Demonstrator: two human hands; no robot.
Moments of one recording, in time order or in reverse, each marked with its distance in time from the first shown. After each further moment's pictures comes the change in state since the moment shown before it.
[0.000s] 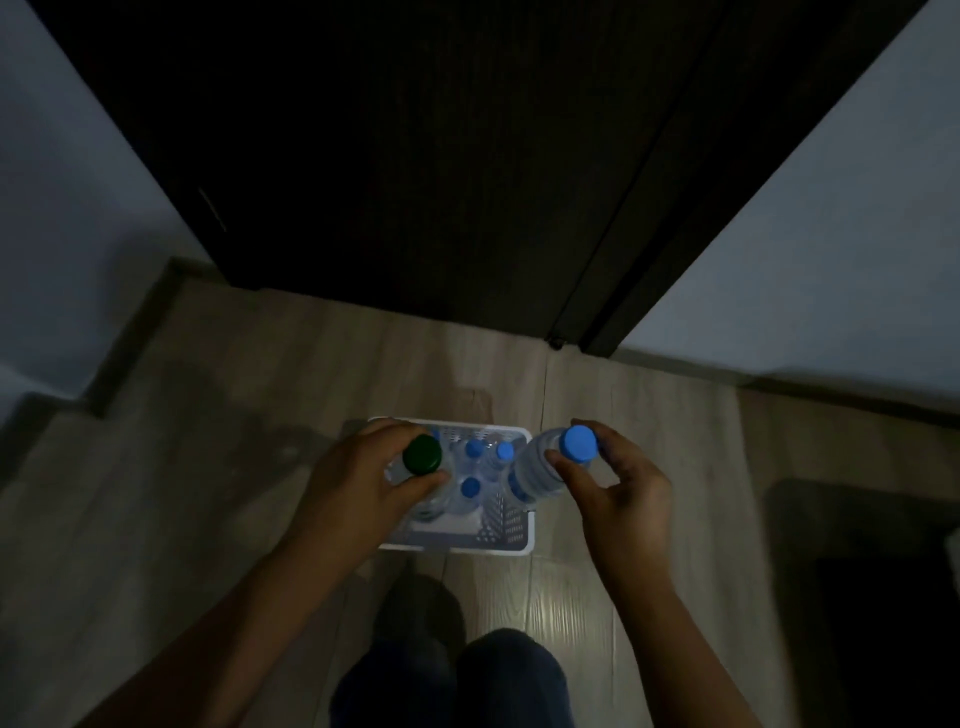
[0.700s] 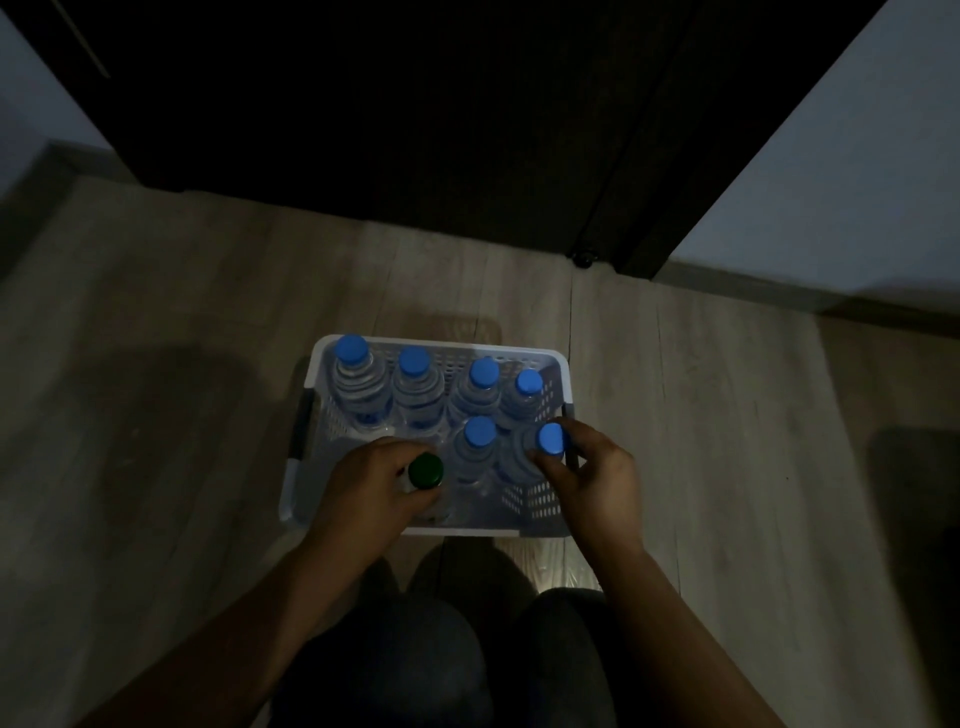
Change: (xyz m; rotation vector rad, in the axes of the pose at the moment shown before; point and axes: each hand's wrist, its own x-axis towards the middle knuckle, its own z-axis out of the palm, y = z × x) left_hand 0.004 -0.223 0.166 0.077 -0.107 -0.142; right_hand -0.002 0.260 0.128 -0.106 -0.147 0.151
